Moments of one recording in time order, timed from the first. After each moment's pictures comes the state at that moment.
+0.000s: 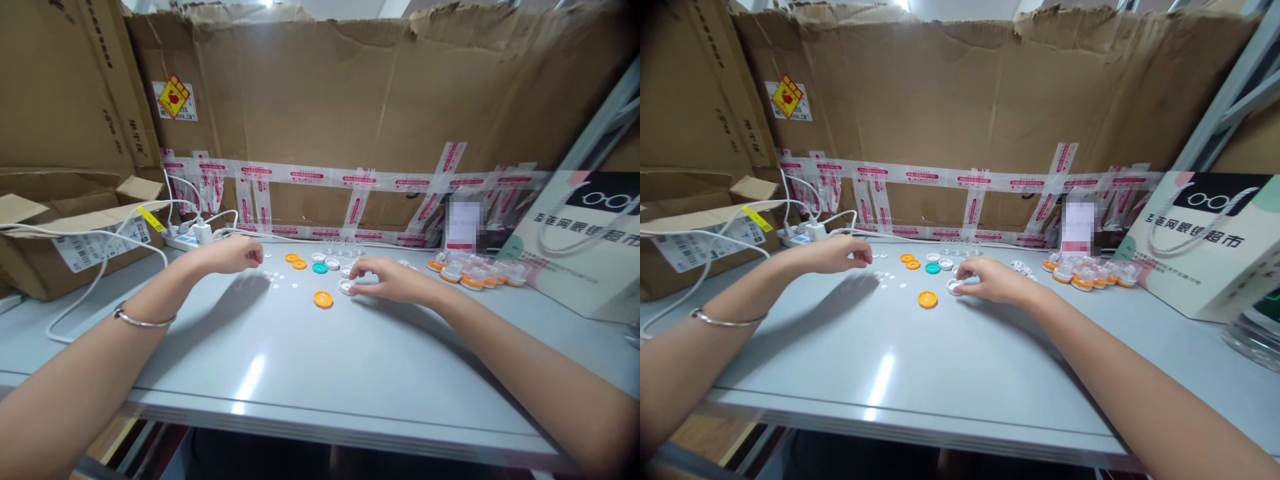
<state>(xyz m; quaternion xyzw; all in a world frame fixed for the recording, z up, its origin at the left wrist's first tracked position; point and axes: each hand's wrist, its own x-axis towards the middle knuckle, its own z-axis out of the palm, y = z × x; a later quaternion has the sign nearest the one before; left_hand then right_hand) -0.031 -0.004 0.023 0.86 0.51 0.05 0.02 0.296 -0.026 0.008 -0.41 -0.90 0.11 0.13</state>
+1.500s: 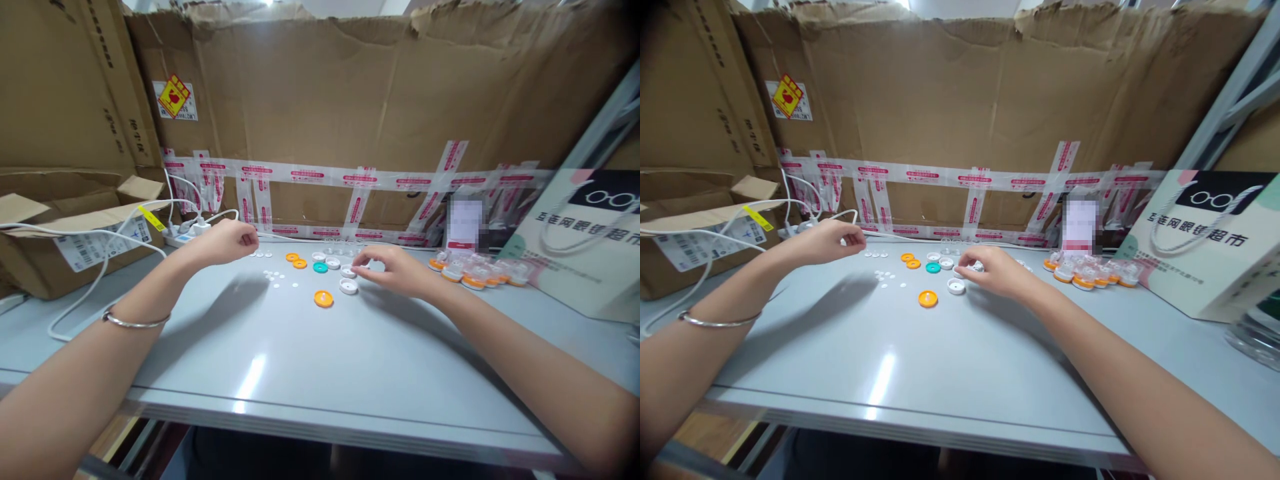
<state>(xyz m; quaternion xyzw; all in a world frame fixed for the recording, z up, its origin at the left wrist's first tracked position) -0.030 -0.016 0.037 0.82 0.55 0.17 -0.04 0.295 -0.028 0.013 -0.40 -0.89 0.06 0.22</state>
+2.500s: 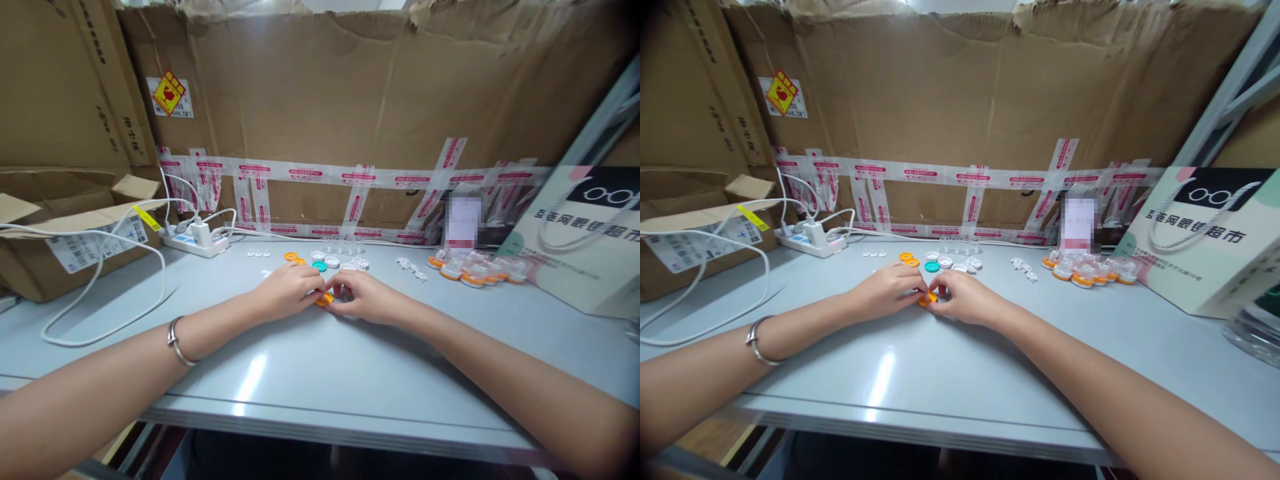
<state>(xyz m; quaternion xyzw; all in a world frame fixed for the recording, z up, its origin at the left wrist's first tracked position) 0.061 -0.035 -0.031 0.94 0.26 0.22 -0.10 0.255 -0.042 -0.020 -0.39 -0.89 0.14 0.18</state>
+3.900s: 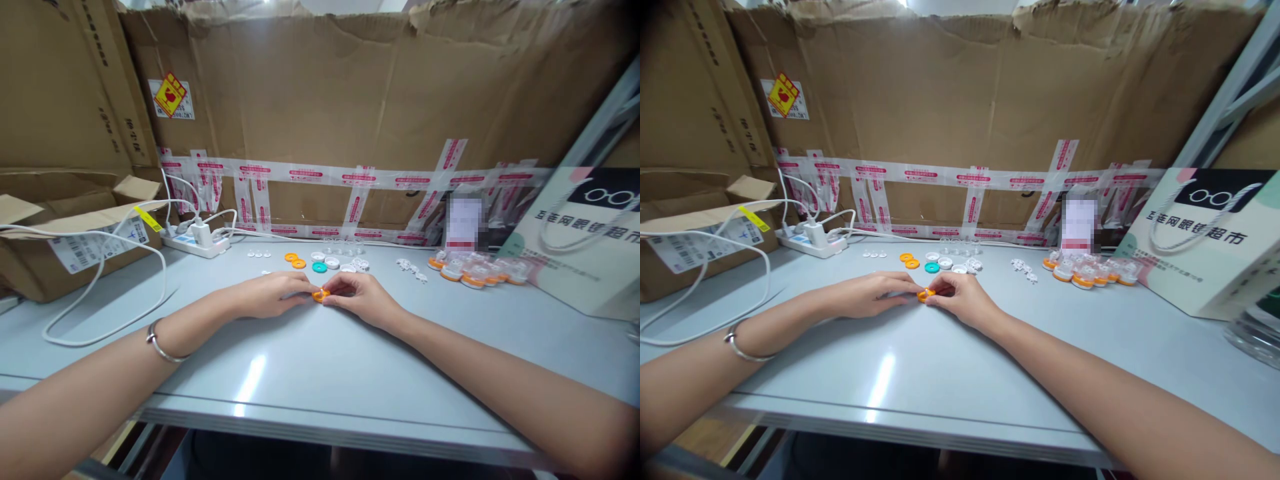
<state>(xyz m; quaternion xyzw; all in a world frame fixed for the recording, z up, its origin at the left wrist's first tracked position) 0.034 -0.043 -0.016 0.95 0.26 0.13 0.10 0.253 -0.041 -0.039 -0.38 -0.77 0.37 0.34</state>
